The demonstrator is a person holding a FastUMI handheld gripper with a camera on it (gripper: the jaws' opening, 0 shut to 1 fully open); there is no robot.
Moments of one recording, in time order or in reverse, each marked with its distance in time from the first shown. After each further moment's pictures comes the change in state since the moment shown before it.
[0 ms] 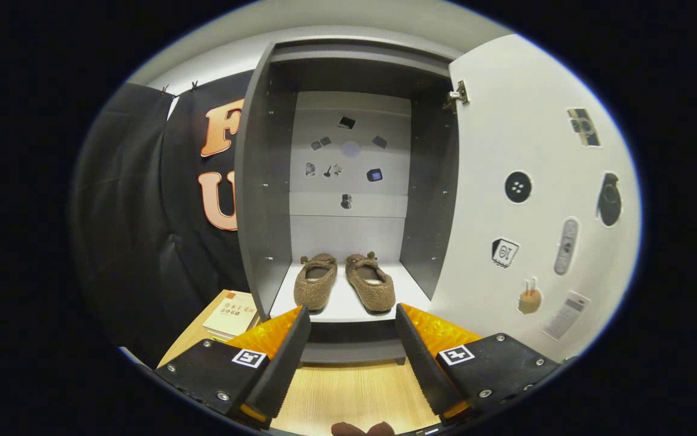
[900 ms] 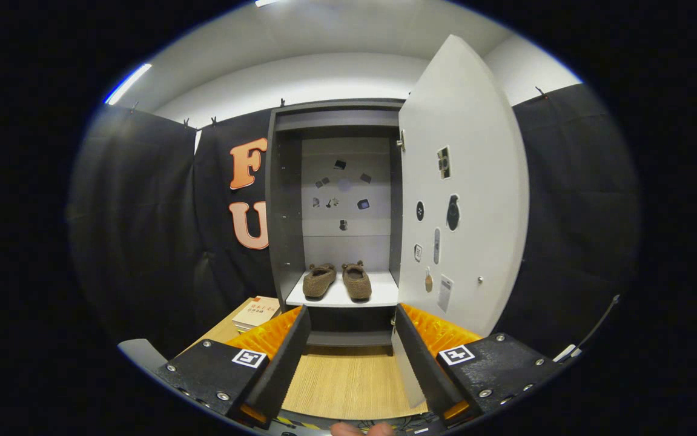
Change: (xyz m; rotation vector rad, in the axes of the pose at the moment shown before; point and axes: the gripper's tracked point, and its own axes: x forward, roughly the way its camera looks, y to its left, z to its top) arm -0.171 -0.102 0.002 0.048 -0.127 0.114
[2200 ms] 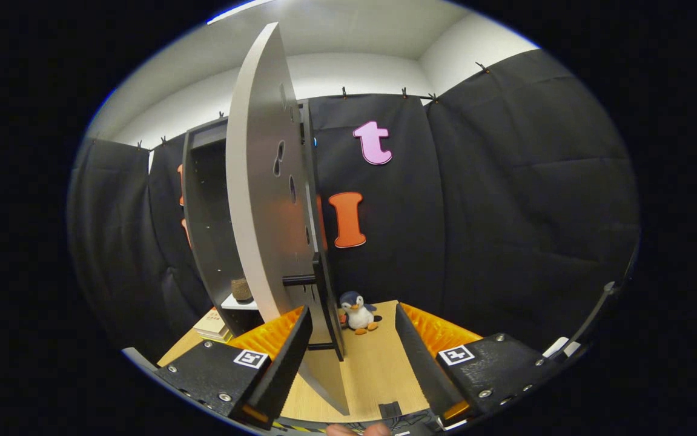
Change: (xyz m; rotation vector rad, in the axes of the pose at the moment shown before) arm 0.010 -0.180 -0.017 0.098 0.023 -0.151
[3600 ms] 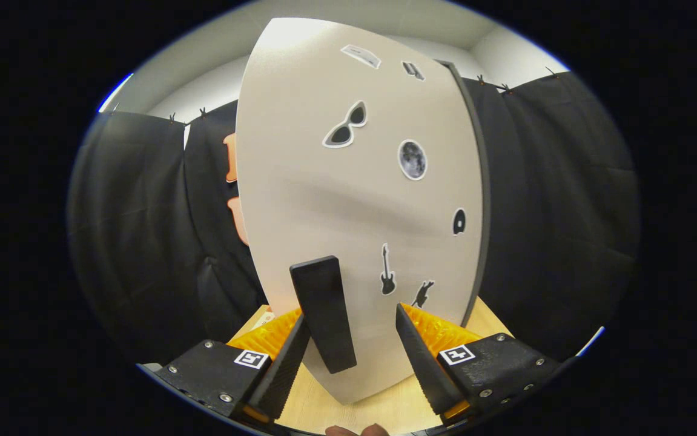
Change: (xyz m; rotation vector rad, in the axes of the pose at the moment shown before) arm 0.122 0.331 -0.029 -0.050 0.086 0.178
